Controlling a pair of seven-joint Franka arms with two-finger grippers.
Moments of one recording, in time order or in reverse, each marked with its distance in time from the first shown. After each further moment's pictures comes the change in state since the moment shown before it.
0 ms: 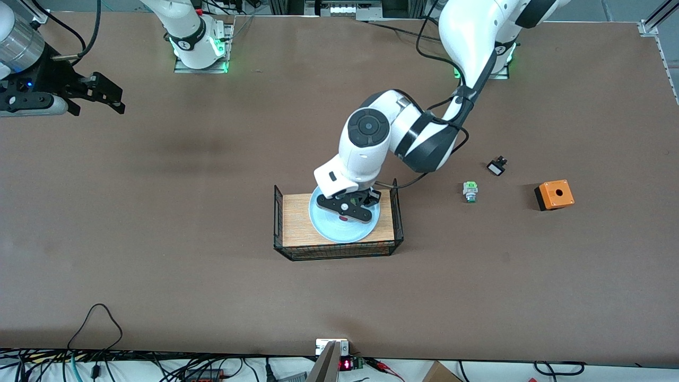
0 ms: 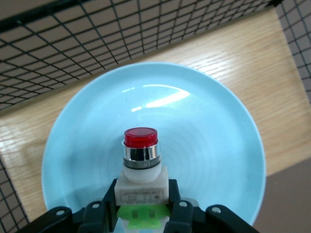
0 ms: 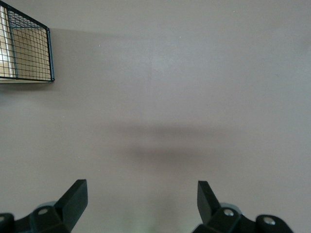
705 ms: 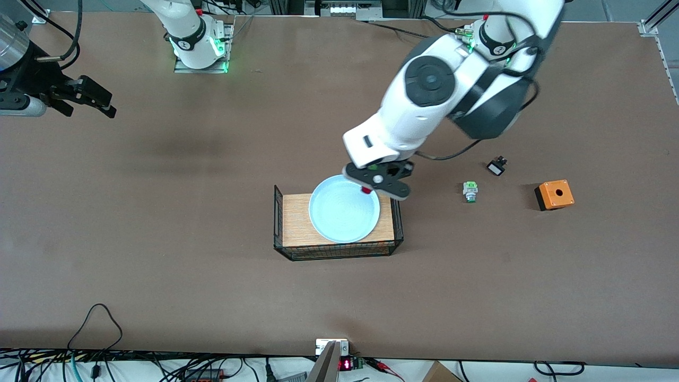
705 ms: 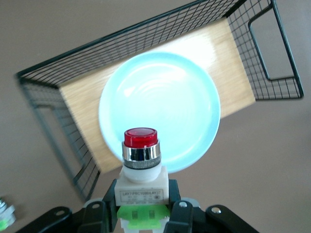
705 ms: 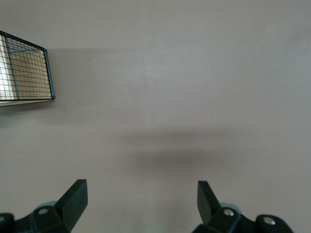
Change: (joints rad) left arm 0.169 -0.180 -0.200 -0.016 -0.001 -0.203 0.037; right arm -0.012 -0.007 -0.013 -0.005 0.009 0.033 0.061
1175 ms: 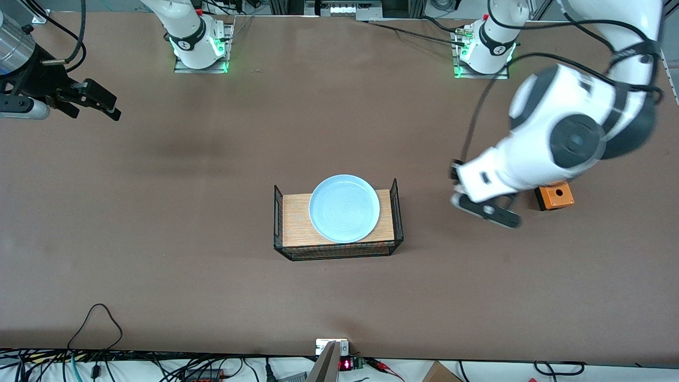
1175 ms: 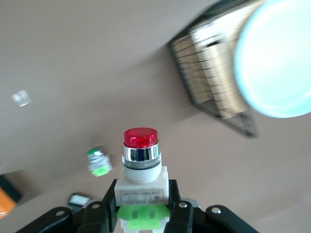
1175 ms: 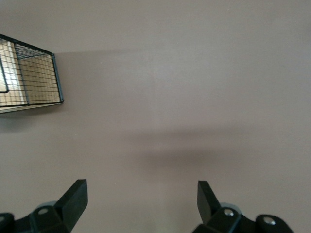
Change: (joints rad) left arm 0.329 -0.150 -0.098 -0.152 -0.005 -0.212 0.234; right arm 0.000 0.001 -0.012 -0.014 0.058 0.016 0.022
